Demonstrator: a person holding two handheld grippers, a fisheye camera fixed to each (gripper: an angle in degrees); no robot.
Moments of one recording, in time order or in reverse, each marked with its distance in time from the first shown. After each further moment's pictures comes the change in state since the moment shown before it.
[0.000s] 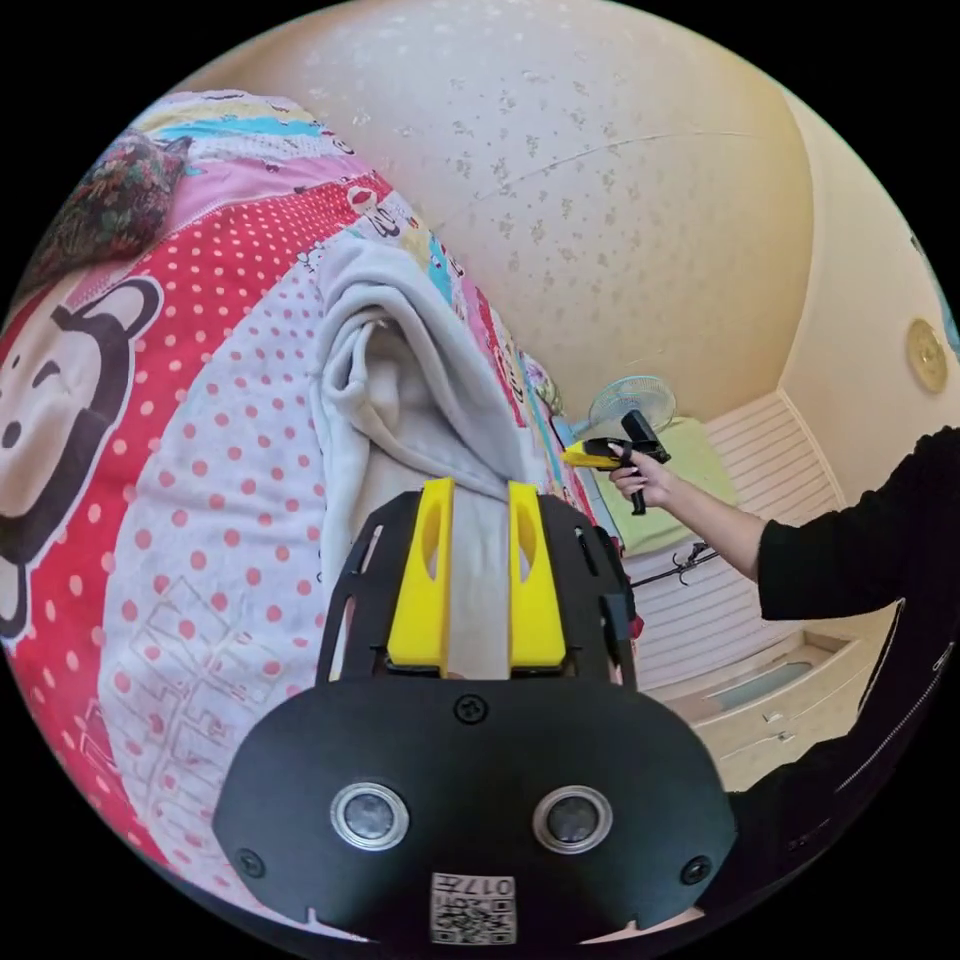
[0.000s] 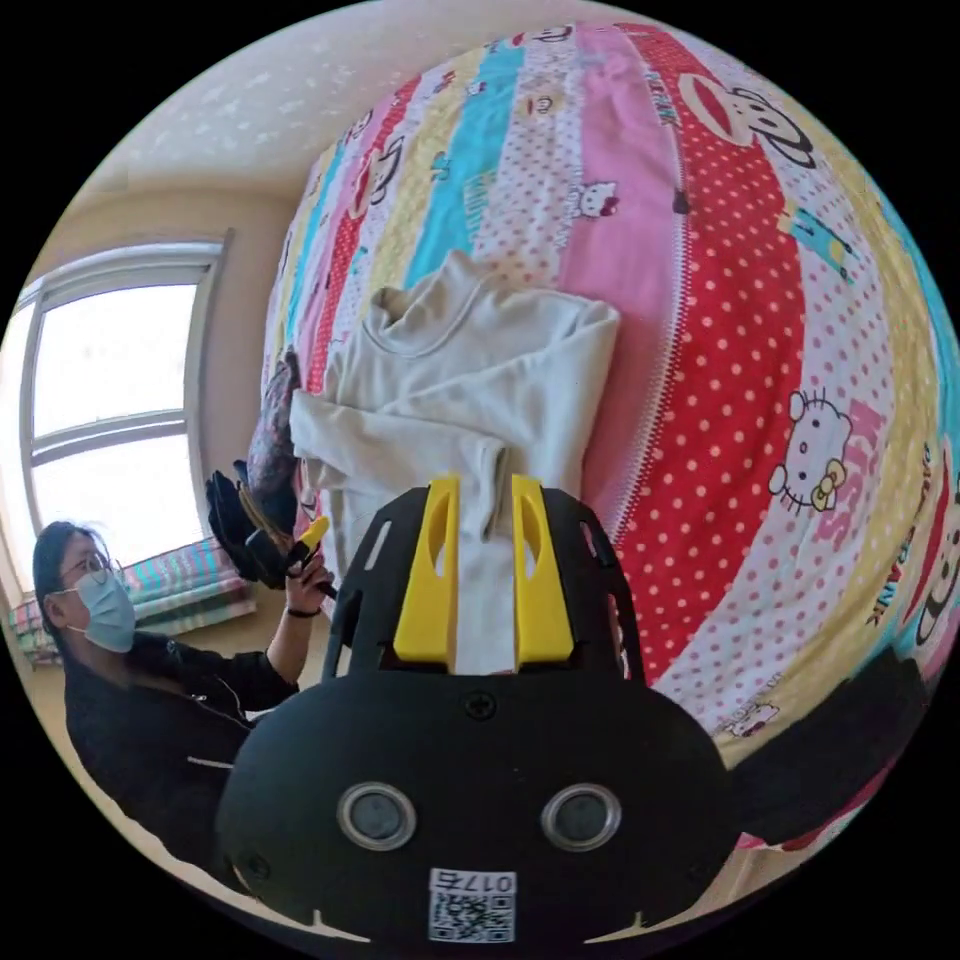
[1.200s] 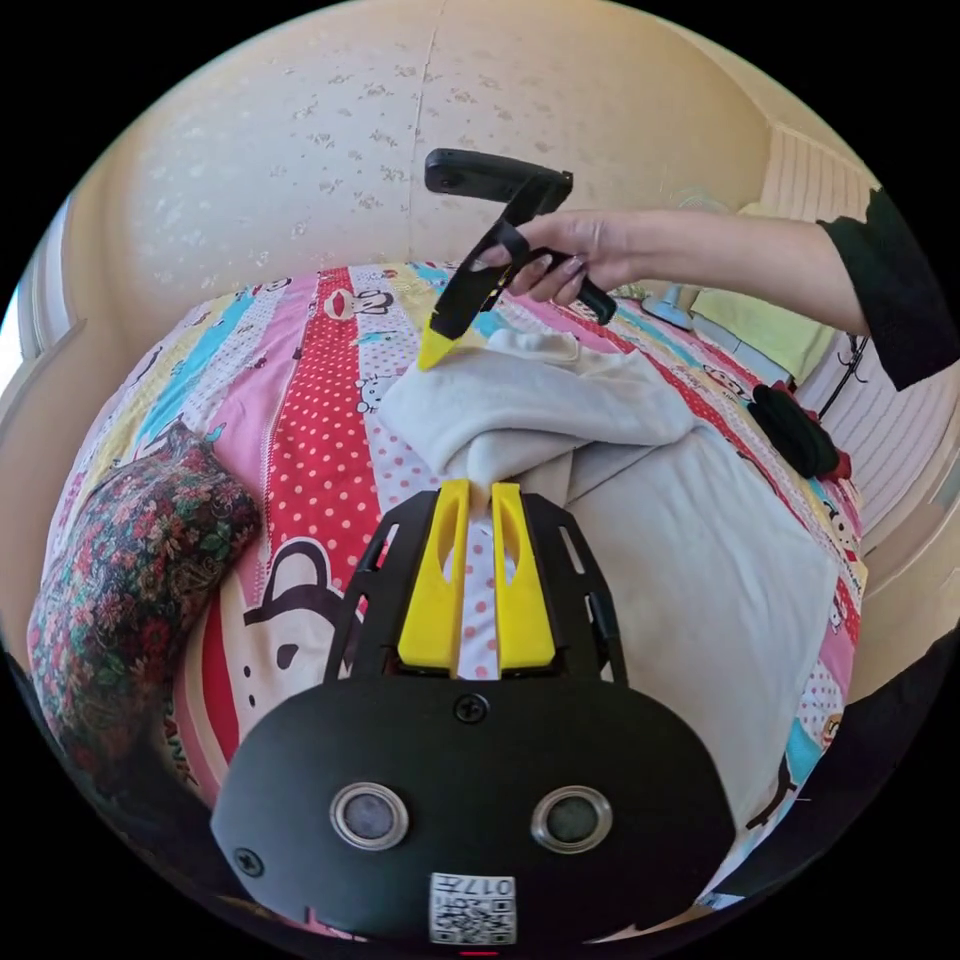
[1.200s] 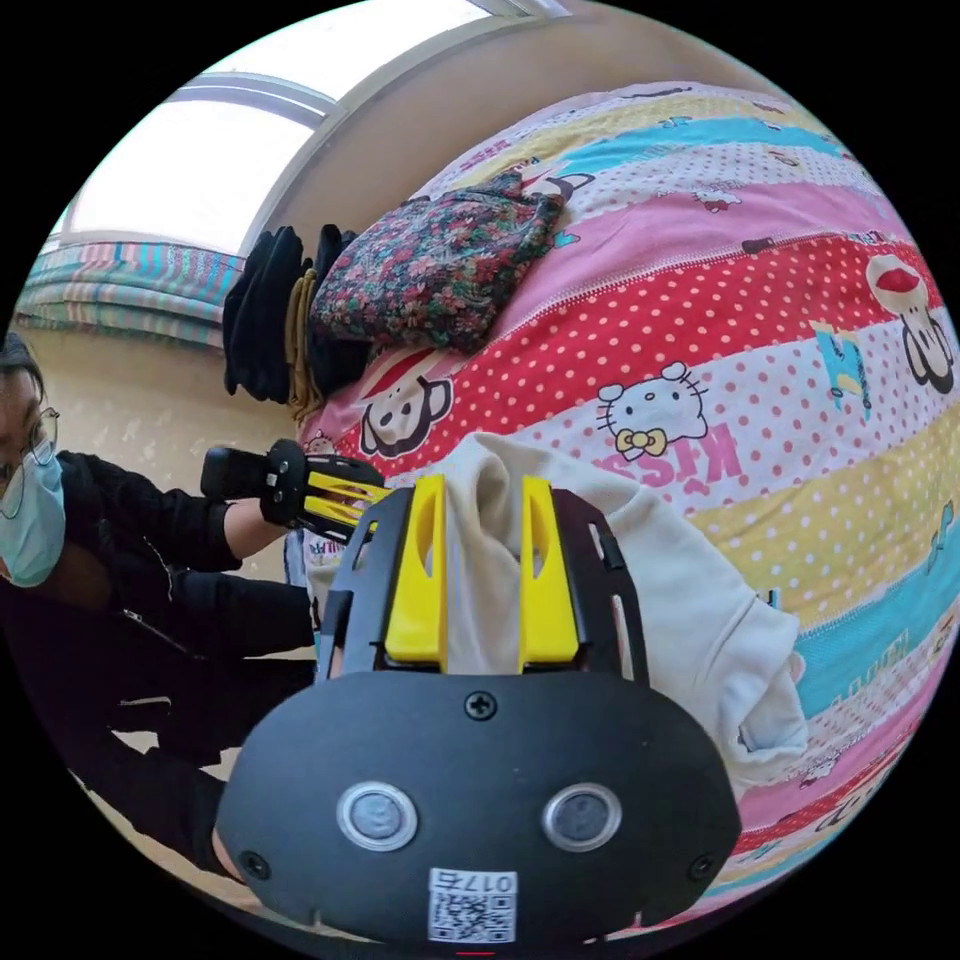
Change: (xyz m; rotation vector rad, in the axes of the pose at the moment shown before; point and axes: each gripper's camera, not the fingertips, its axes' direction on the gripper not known) left arm 0.124 -0.026 0.012 -0.117 -0.550 0.563; right arm -0.388 -0.082 0.257 -0.454 0.079 -0.883
